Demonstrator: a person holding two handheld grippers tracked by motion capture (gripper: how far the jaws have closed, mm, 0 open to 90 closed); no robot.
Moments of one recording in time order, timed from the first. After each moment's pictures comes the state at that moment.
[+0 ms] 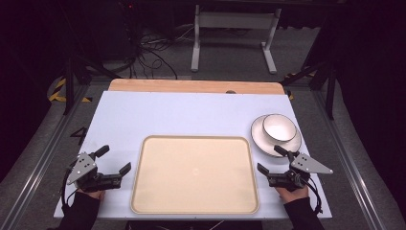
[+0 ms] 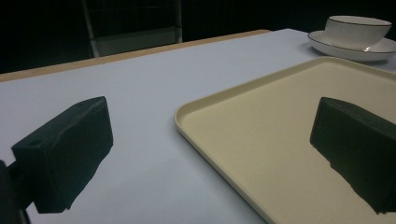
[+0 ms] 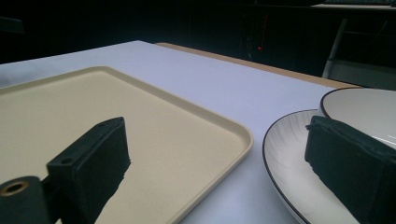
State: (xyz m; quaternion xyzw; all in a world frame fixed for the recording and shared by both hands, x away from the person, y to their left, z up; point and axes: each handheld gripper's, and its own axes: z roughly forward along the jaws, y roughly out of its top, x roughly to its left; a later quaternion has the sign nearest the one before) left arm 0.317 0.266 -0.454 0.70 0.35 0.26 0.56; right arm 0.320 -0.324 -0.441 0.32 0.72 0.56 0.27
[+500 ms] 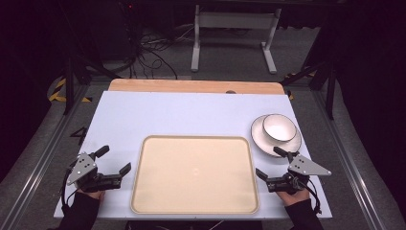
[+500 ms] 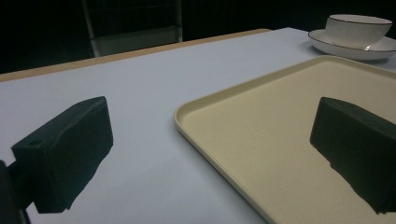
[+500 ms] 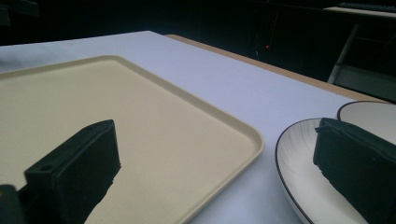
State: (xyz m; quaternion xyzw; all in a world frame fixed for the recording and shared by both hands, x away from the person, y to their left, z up) left arm 0.317 0.266 -0.454 0.70 0.35 0.26 0.56; right arm 0.311 -0.316 -0.431 0.29 0.74 0.54 0.28
